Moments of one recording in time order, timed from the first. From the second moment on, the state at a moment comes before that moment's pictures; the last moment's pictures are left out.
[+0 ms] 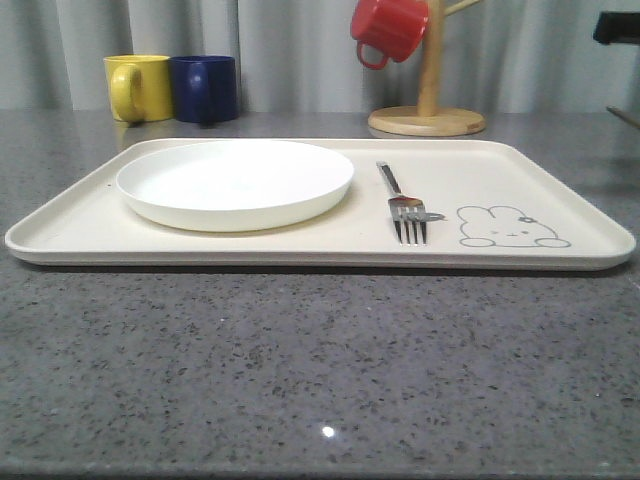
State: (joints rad) left arm -0.19 0.57 -0.42 -0.48 0.03 0.44; right arm 0.01 1.69 -1.47 0.05 1.16 0.16
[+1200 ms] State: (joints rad) left arm -0.19 0.57 -0.42 -0.48 0.03 0.44; right arm 0.40 1.82 -1.47 0.06 0.99 0.47
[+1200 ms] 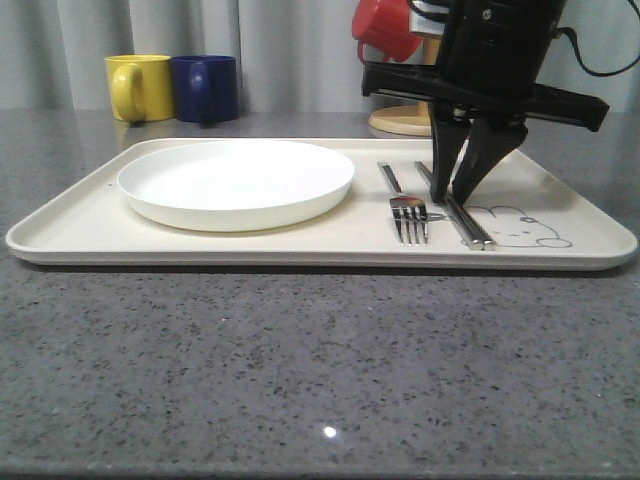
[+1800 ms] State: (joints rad) left arm -0.19 0.57 -0.42 -0.48 0.03 0.44; right arm 0.30 1.70 -1.51 -0.01 1.05 0.36
